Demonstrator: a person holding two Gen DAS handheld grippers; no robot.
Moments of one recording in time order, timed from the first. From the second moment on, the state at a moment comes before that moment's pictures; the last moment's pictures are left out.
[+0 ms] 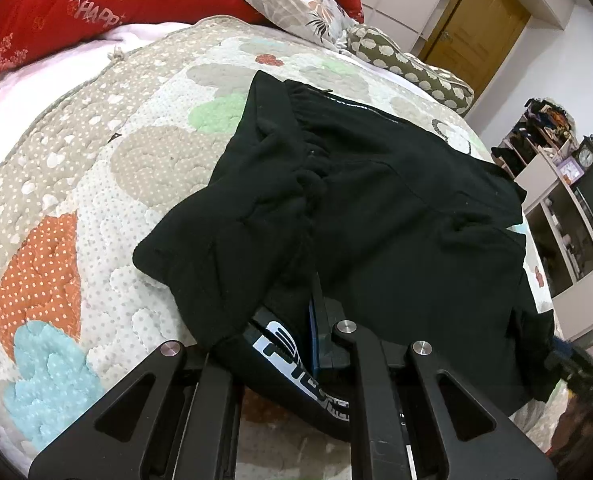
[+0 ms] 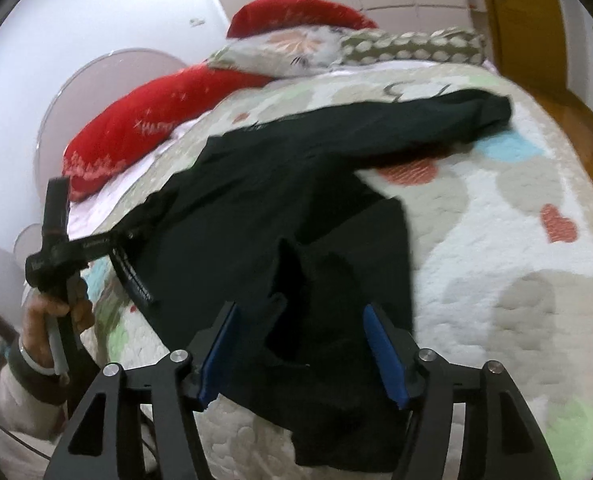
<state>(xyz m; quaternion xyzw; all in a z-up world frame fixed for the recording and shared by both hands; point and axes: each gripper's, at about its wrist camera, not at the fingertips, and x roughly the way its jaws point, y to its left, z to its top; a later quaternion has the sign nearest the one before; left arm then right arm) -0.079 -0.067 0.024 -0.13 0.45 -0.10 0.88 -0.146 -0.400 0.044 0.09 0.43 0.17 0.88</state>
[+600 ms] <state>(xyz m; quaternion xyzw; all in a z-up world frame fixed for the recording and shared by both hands) -0.080 -0.060 0.022 -0.16 0.46 -0.10 0.87 -0.171 -0.550 0.028 0.12 0.44 -0.09 0.88</state>
